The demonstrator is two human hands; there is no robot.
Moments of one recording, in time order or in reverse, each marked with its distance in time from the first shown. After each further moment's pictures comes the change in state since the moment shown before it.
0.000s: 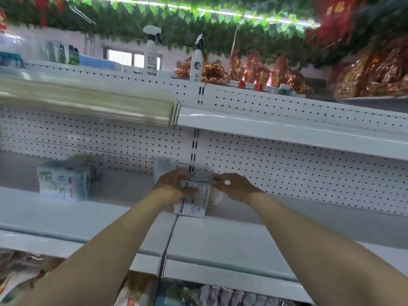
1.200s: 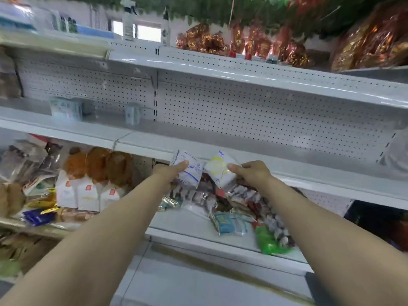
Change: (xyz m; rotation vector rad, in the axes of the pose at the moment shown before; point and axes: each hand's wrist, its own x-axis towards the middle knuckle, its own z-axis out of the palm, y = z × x) left_hand -0.298 0.186 0.212 -0.863 0.158 -0.494; right_hand -0.354 0.232 -0.092 0.565 0.128 0.266
